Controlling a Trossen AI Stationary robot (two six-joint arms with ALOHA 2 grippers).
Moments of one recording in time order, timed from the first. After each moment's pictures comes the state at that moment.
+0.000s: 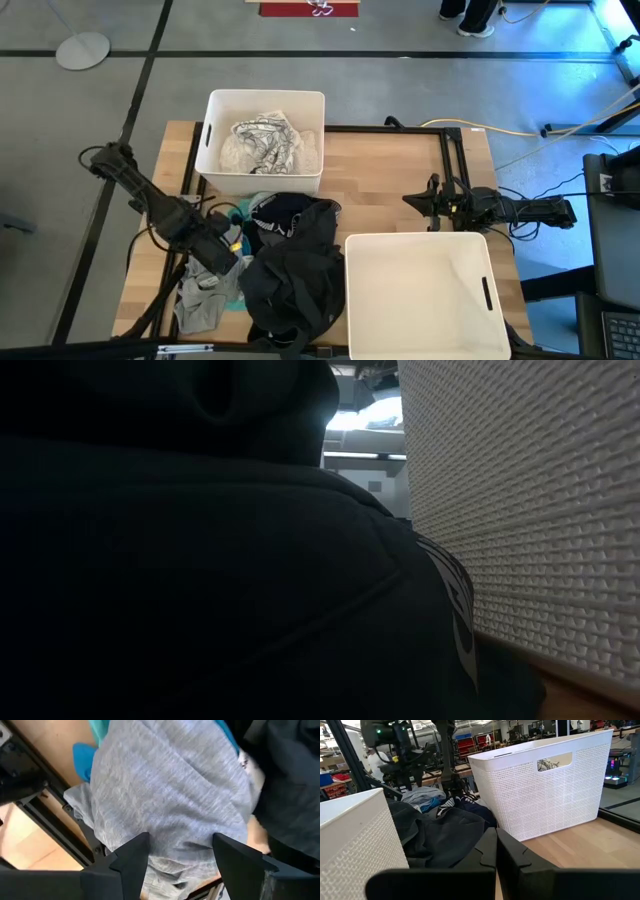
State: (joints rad) left arm -0.66 1.28 1.17 -1.38 -0.01 -1.64; right arm 0.07 0.00 0.04 -0.03 0.23 0.21
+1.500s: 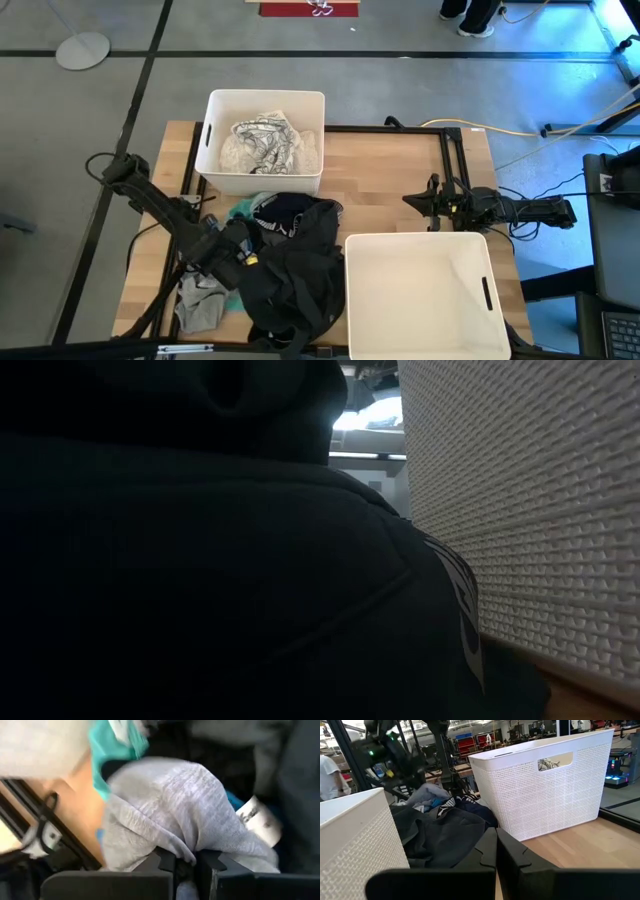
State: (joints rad) left arm -0.68 1.49 1.21 -1.42 -0.36 -1.41; right arm 0.07 0.00 0.04 -0.04 0.22 0.21
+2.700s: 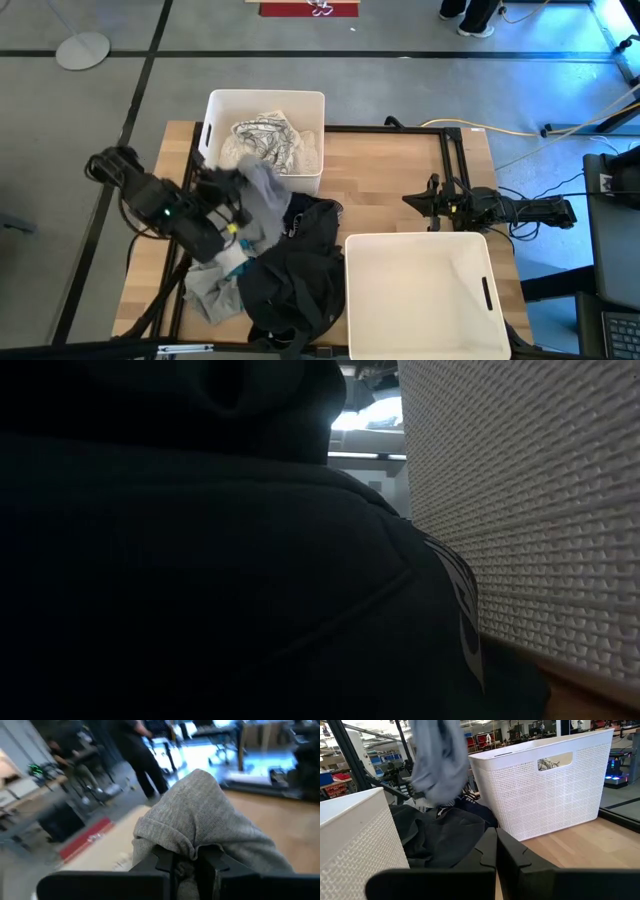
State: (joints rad) left arm -0.61 1.40 1.75 -1.56 -1.34 -0.90; right arm 0.07 0.00 0.04 -0.04 0.22 0.21
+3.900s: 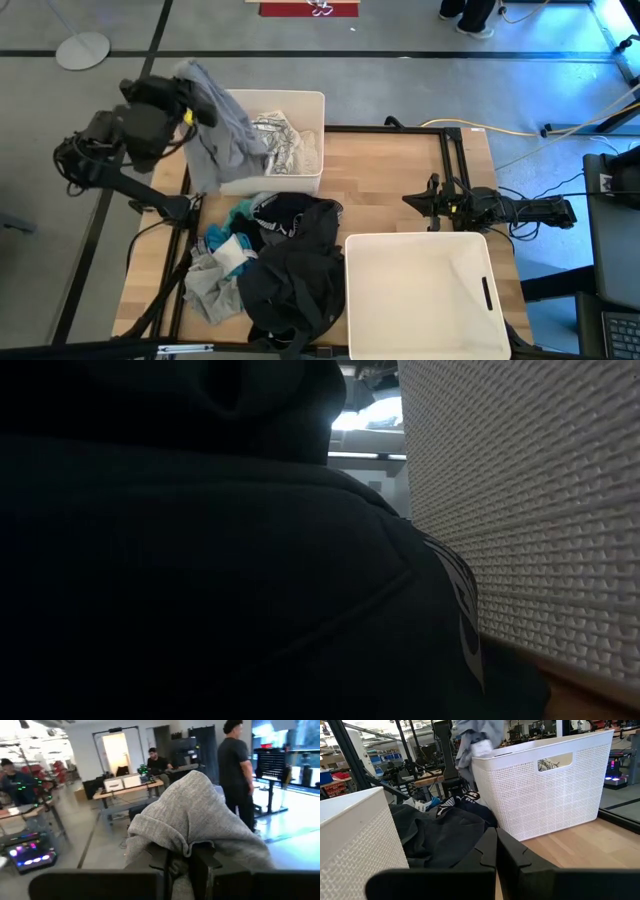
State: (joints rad) left arm -0.13 1.11 1.76 -0.94 -1.52 -0.14; right arm 0.07 0.00 0.04 -0.04 0.22 0.20
